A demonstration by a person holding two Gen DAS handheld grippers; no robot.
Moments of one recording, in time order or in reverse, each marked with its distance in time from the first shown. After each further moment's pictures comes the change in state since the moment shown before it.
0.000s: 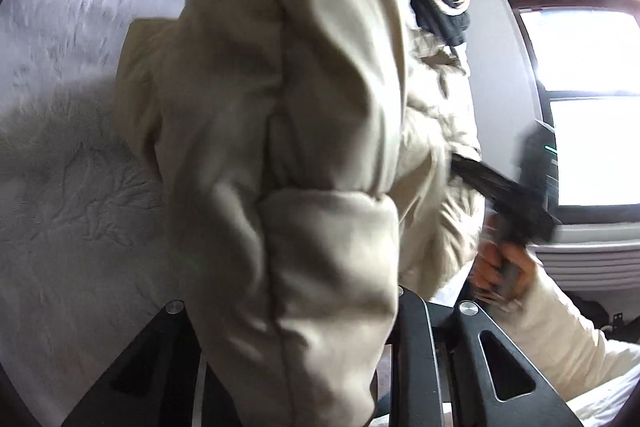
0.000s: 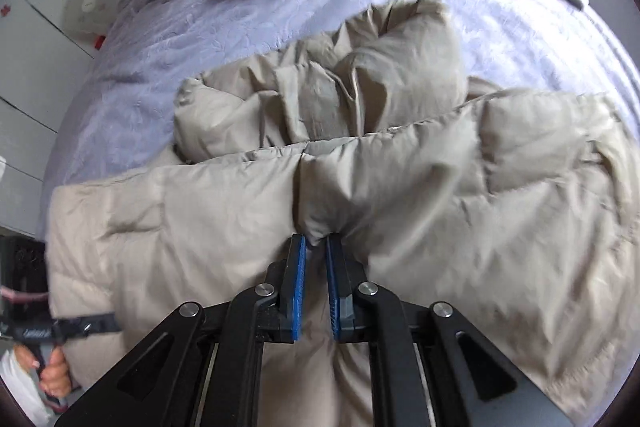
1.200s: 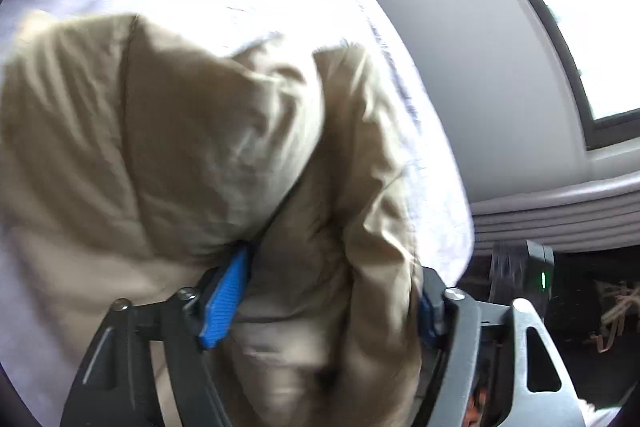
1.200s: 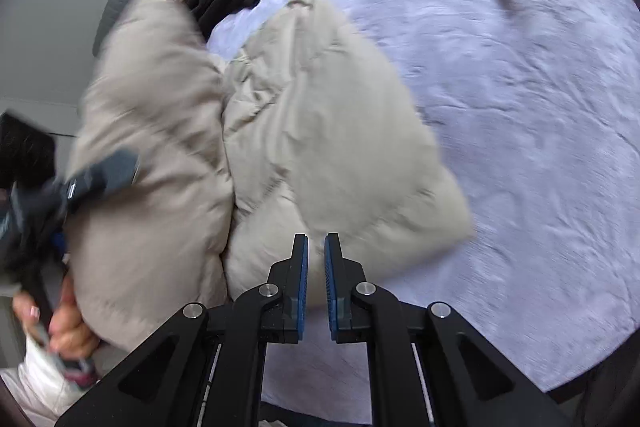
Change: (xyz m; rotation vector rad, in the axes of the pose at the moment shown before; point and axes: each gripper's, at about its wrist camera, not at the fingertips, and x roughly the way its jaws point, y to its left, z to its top) left arm 0.218 -0.348 -0.008 0.310 0.126 0.153; right arm -0.136 -0.241 -0.093 0.387 0.000 0.272
